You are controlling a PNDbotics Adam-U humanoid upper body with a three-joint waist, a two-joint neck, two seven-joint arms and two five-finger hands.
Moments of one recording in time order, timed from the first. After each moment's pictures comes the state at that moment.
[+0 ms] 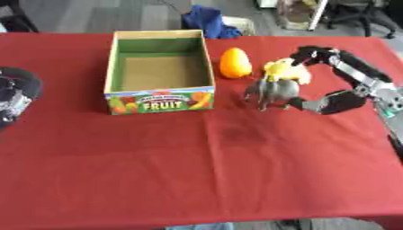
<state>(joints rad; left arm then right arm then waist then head) -0.20 0.31 0.01 -1.85 0.05 0.09 -0.03 -0.57 -0.62 0.14 -1.23 0.29 -0.54 0.38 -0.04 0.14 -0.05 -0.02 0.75</state>
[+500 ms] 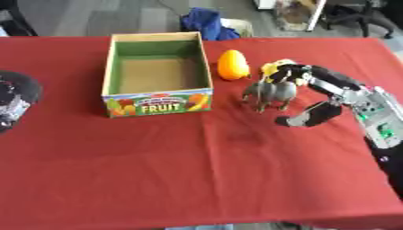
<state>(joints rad) -0.20 0.31 0.00 -1.85 0.05 0.09 -0.04 -0.63 -0.56 0.17 -1.12 0.48 -0.64 0.41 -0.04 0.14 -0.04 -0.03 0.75</state>
